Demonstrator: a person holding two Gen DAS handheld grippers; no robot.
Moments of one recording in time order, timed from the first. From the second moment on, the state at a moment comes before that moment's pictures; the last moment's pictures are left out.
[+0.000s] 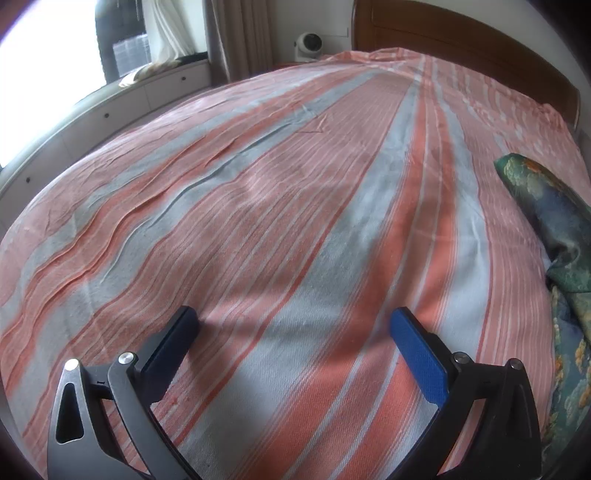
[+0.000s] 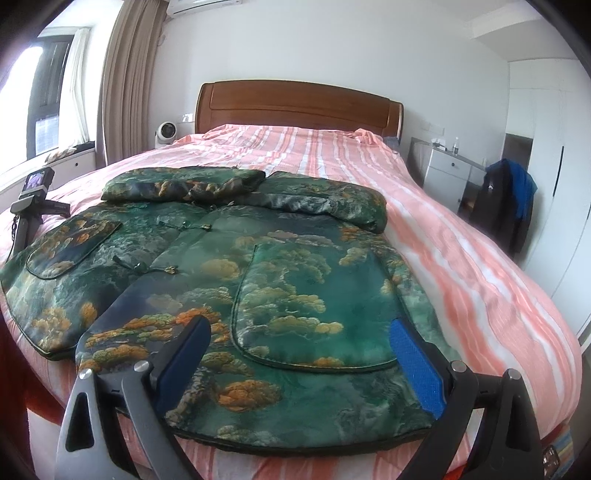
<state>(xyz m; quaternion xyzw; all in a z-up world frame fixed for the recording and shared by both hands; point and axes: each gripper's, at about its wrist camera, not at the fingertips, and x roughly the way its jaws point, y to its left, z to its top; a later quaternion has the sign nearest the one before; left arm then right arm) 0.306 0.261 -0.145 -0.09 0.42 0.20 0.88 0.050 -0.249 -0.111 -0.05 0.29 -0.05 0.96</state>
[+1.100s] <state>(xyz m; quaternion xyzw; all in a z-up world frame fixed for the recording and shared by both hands) 0.306 0.261 -0.145 -0.09 0.42 0.20 0.88 0.038 -0.237 -0.104 -0.08 0.26 -0.03 0.96</state>
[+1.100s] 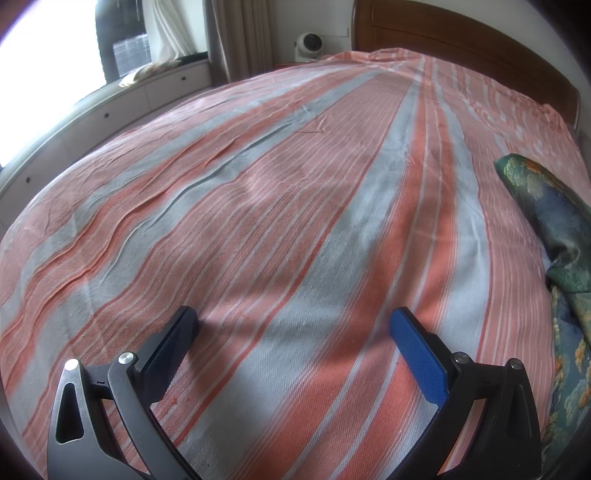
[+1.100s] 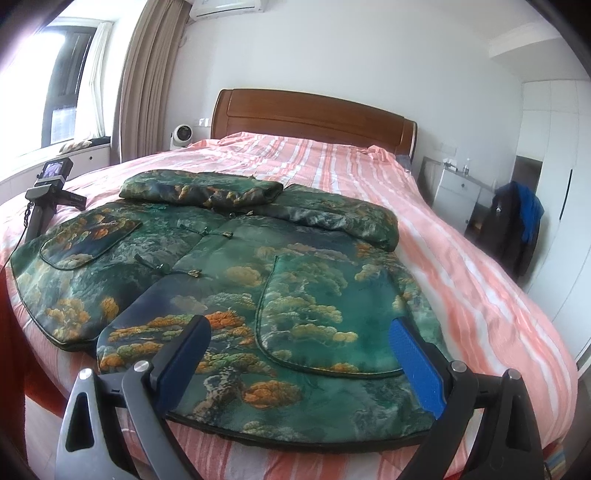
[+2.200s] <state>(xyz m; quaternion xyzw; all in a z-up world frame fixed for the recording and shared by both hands) 0.177 0.201 -0.072 -0.12 0.52 -0.14 0.84 0.070 -0.402 -0.075 0.12 0.40 -0.02 0.91</state>
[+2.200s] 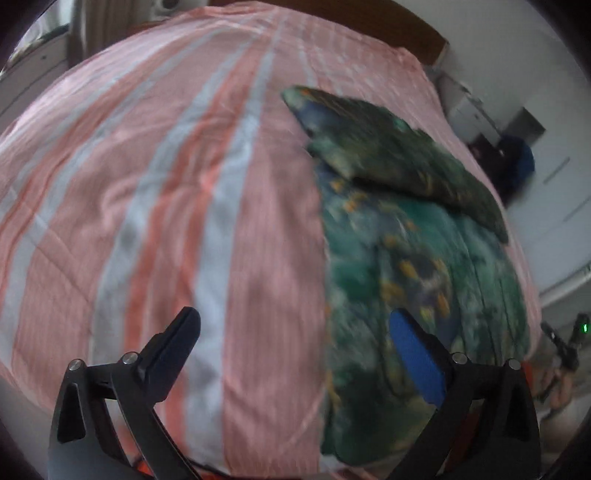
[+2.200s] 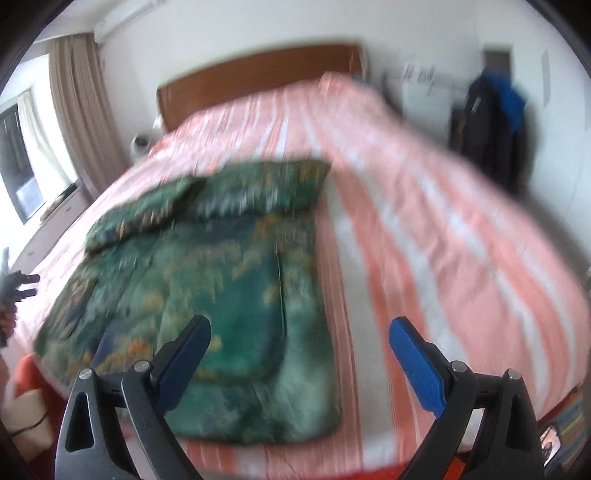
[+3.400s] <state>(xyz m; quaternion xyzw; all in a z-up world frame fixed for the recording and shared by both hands) 0.059 0.142 -0.120 -0.08 0.61 -0.19 0.76 0.034 -0.411 -0.143 0.25 0.57 0.10 0.78</state>
